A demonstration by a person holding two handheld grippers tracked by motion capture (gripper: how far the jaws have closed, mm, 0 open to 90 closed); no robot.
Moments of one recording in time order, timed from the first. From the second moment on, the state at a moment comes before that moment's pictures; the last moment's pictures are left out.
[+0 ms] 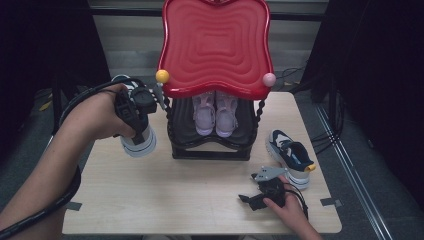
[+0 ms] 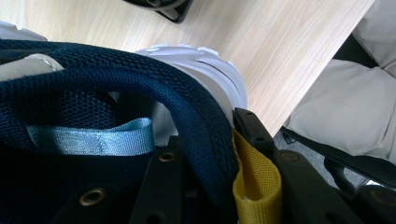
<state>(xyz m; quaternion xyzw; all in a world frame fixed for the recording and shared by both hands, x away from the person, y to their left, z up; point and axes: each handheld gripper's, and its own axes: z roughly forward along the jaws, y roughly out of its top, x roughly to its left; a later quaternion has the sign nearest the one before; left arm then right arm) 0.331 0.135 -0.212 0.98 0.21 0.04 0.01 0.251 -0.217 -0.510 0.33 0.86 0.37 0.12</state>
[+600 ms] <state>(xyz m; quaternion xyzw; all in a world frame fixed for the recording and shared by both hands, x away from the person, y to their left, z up) 0.331 0.132 -0.168 0.98 0.20 0.06 0.02 0.251 -0.217 -0.510 0.33 0.86 0.37 0.12</state>
